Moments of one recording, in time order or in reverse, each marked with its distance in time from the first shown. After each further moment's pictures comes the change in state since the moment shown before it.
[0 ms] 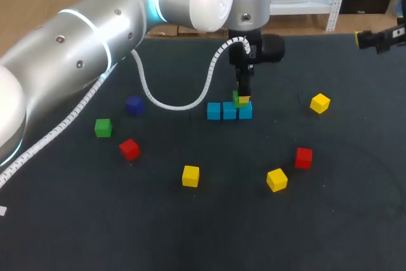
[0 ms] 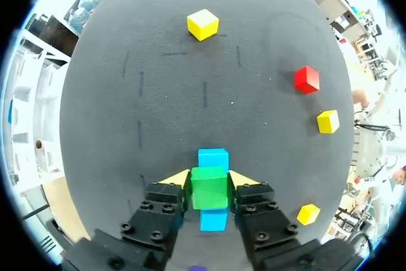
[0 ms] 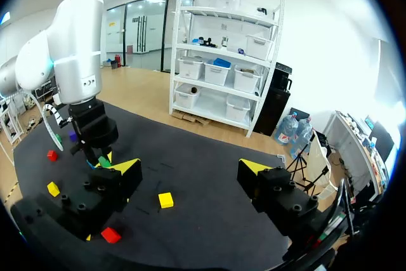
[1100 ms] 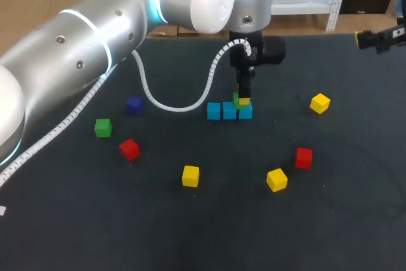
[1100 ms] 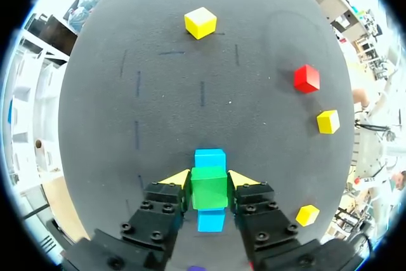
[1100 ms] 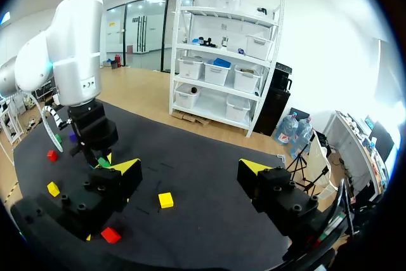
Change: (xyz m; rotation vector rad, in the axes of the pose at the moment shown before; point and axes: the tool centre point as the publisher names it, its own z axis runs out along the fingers) left arm -0.001 -0.003 0.002 0.000 0.006 0.000; right arm 0.000 0.000 0.000 0.000 0.000 0.000
